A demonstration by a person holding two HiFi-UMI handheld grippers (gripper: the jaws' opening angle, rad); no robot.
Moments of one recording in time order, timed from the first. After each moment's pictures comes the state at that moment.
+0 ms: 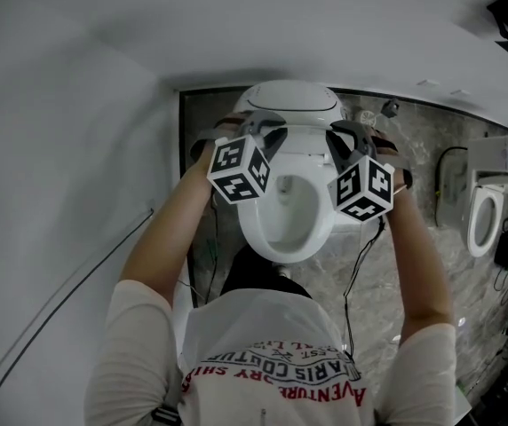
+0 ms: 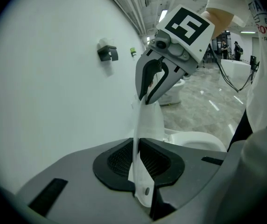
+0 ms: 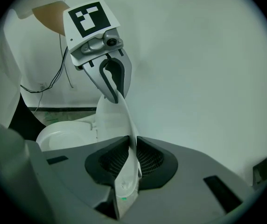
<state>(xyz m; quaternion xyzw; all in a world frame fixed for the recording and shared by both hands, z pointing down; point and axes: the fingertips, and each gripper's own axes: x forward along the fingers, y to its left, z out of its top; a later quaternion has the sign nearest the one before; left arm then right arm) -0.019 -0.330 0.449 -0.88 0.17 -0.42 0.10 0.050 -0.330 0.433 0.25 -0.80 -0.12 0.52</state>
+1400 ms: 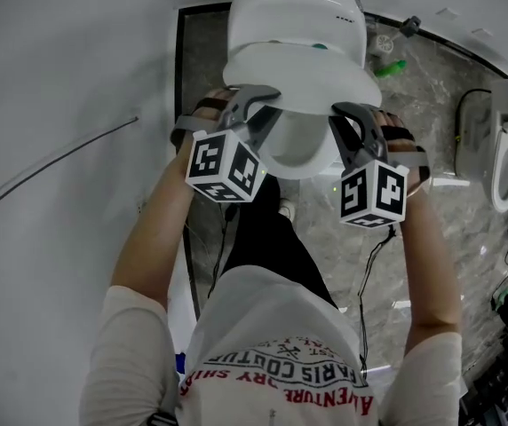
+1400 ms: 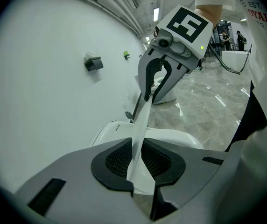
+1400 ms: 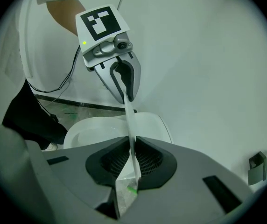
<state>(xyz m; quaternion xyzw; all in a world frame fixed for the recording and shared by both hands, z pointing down) -0.020 -0.082 0.505 -0.87 0.21 -0.42 0.14 0.050 -0.070 0.493 0.21 -0.81 -0.19 0.51</state>
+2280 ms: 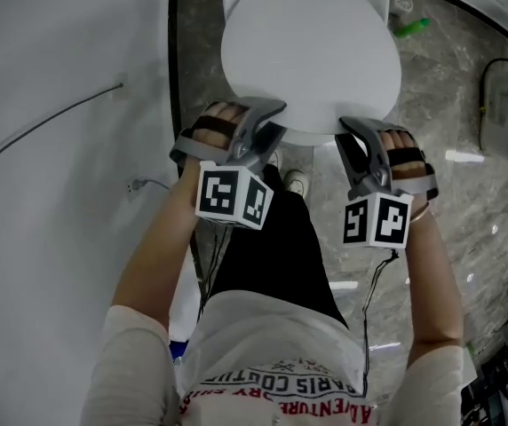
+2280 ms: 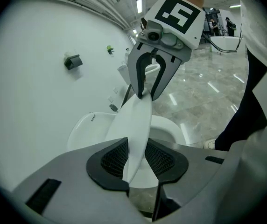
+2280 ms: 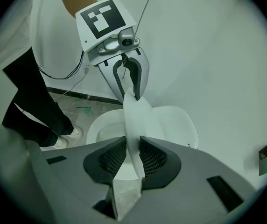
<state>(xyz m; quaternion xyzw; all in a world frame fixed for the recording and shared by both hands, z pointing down) -0.020 0.039 0.619 -0.85 0.18 -0.47 0.18 0.049 0.053 0.610 0.18 -0.80 -0.19 0.53</state>
